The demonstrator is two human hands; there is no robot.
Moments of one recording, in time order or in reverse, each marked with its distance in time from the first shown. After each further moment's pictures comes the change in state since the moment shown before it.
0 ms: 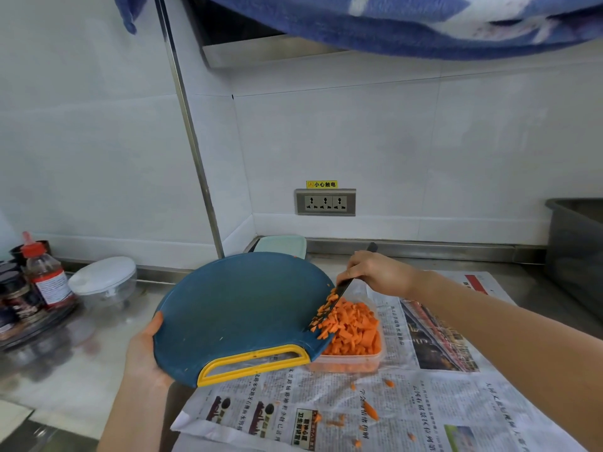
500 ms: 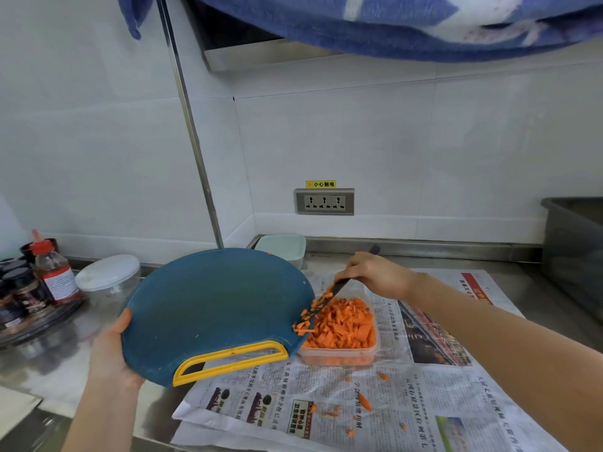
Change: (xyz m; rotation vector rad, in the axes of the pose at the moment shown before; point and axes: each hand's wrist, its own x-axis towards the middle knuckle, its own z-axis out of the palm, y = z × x) left_hand -0.014 0.023 -0.023 0.020 -0.039 0.119; right_hand -0.008 0.002 0.011 -0.057 0.055 0.035
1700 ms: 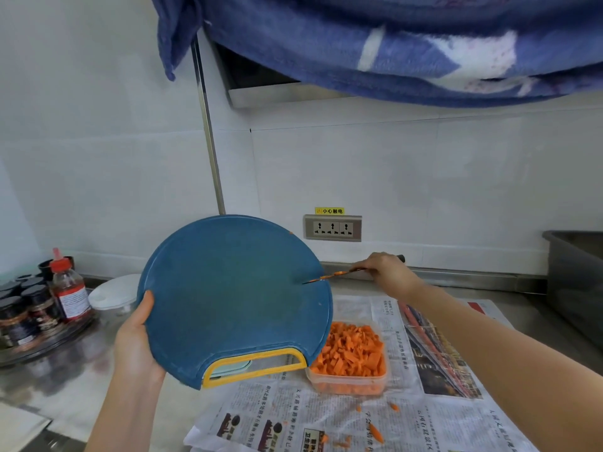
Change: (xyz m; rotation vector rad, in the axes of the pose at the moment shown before) left_hand -0.015 0.019 0.024 -0.202 -0.264 0.195; right_hand 0.022 -0.001 -0.034 0.044 0.181 0.309
